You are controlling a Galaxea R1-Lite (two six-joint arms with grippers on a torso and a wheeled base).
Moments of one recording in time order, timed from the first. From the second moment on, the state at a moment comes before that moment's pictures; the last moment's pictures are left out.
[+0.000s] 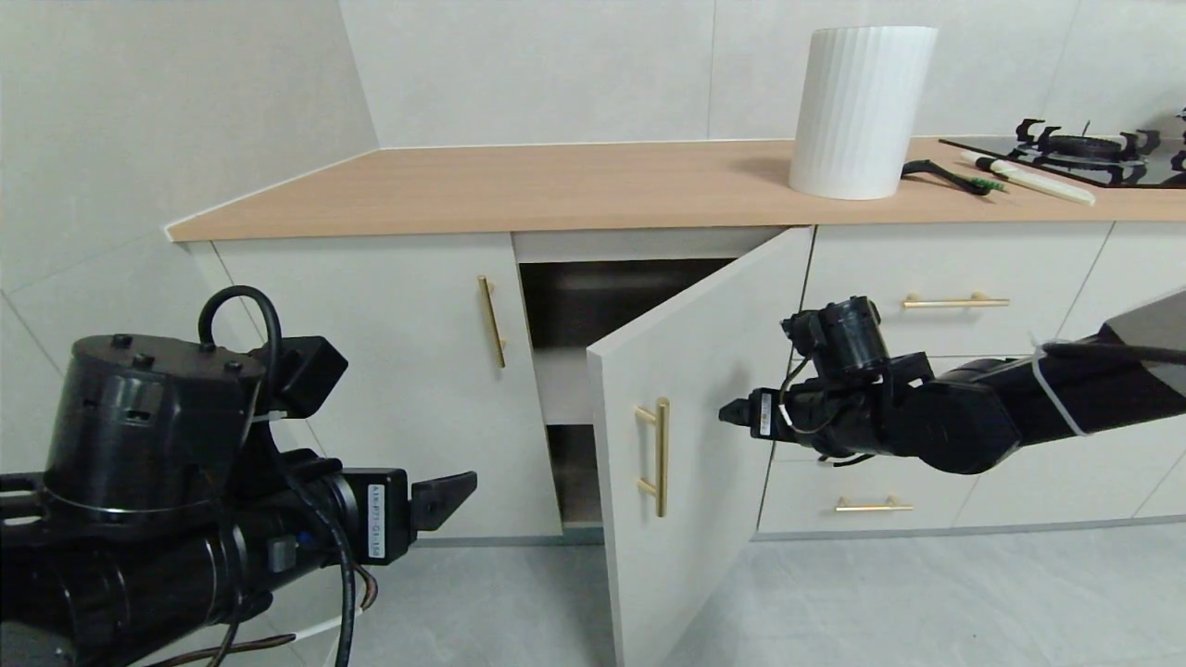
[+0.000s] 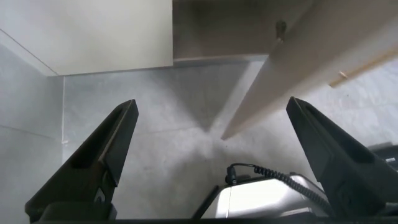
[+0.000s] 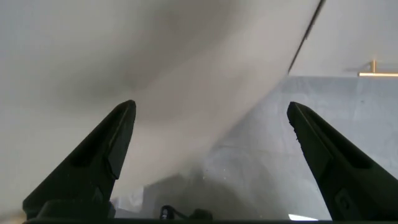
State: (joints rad) left arm -0.58 1.37 -0.70 -0.07 0.29 -0.36; right arm 0.49 2.04 -1.20 -0.22 -0.15 0.43
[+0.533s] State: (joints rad) left arm -0.55 1.33 -0.72 -0.06 0.34 -0.33; right arm 0.52 2.19 -1.28 -0.46 -0.35 0.57
